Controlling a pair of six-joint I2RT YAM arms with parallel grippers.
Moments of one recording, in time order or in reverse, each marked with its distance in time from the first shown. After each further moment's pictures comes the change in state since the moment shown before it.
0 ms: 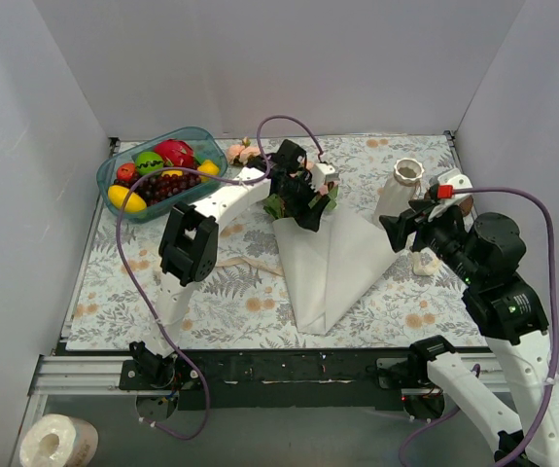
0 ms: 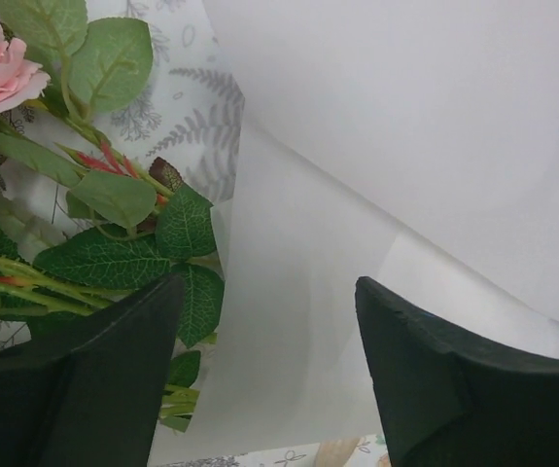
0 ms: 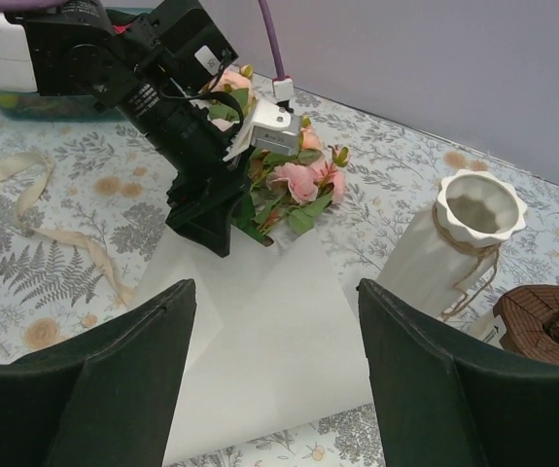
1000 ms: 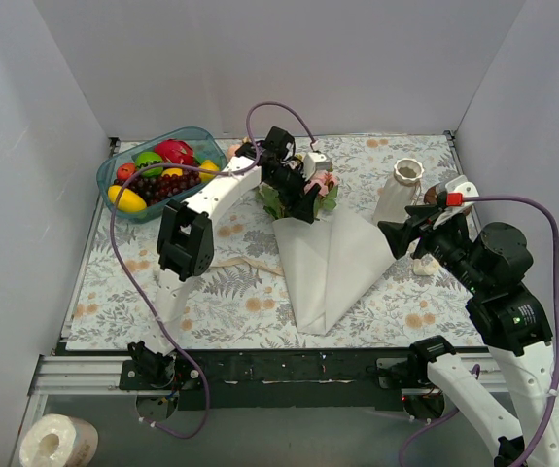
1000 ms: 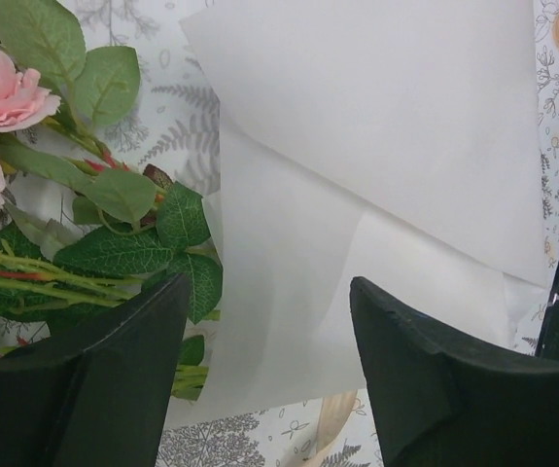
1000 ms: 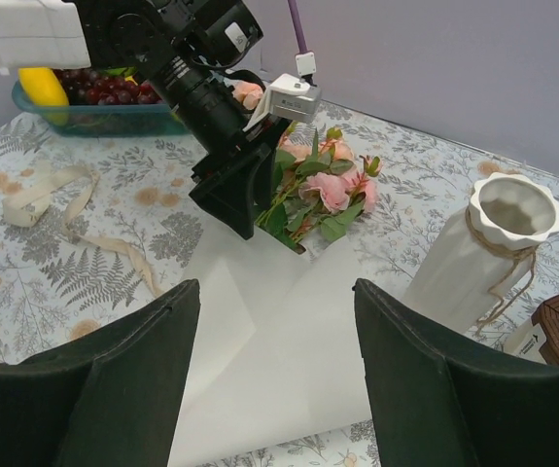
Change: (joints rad) left arm 0.065 0.024 0.128 -0.161 0.182 0.105; right arm 0.000 -0.031 -0.005 0.008 -0.066 0.068
